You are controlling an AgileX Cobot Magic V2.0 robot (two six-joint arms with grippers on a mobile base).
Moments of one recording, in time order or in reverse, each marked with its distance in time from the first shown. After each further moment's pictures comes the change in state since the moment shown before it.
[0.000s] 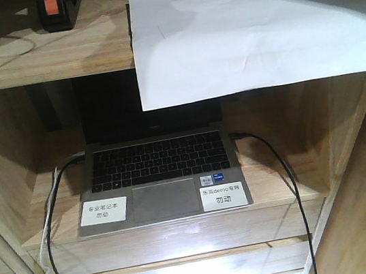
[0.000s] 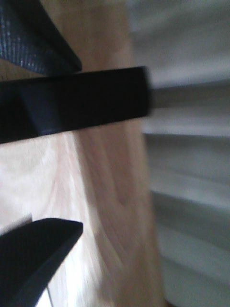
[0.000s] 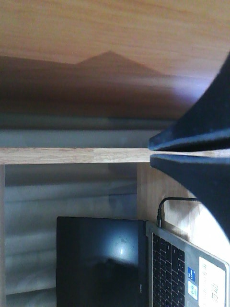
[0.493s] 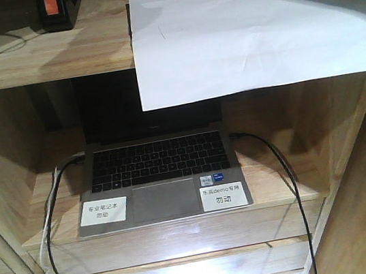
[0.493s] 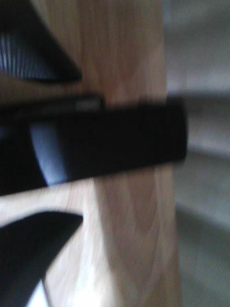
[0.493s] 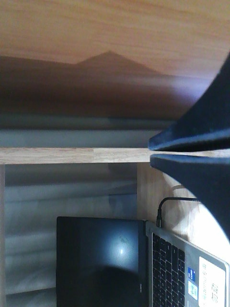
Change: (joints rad) left arm 0.095 0.033 -0.003 -0.192 0.030 0.079; right arm 0.000 0.000 0.000 0.000 0.000 0.000
